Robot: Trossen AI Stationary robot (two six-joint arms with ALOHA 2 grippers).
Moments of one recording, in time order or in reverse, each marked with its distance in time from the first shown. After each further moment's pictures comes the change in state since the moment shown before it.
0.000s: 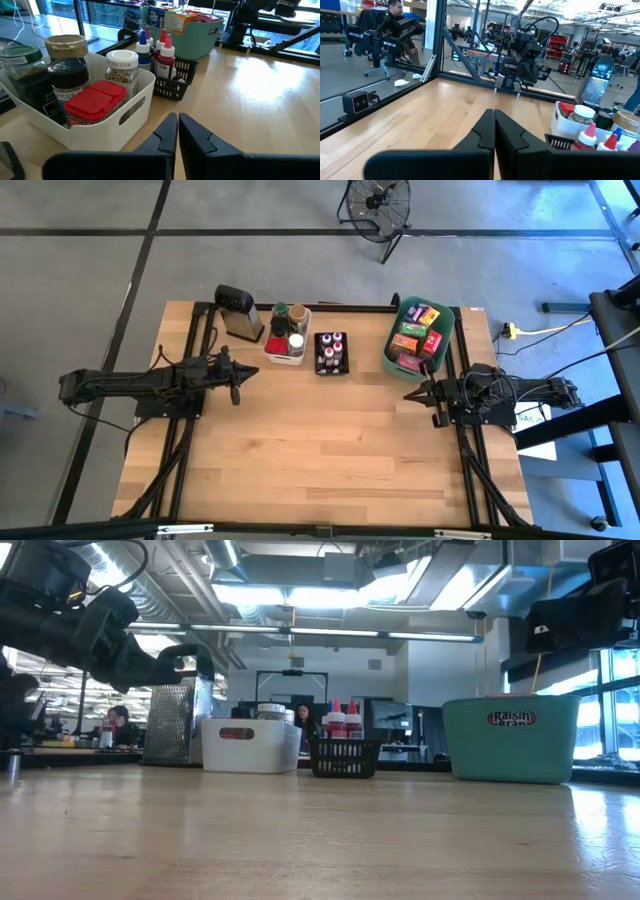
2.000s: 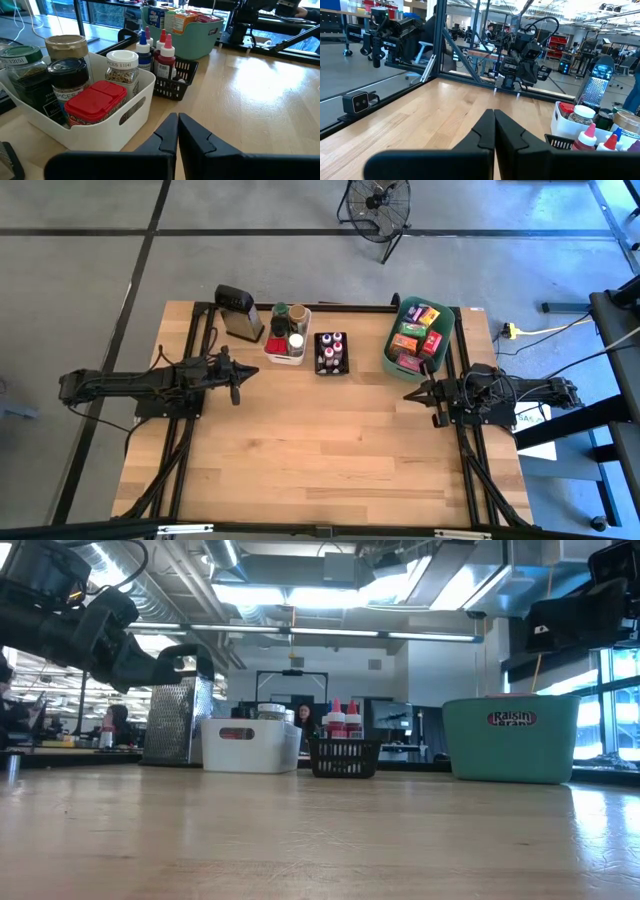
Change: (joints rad) left arm 0.000 0.000 -0.001 0.000 -0.001 0.000; right arm 0.000 0.000 0.000 0.000 0.000 -0.004
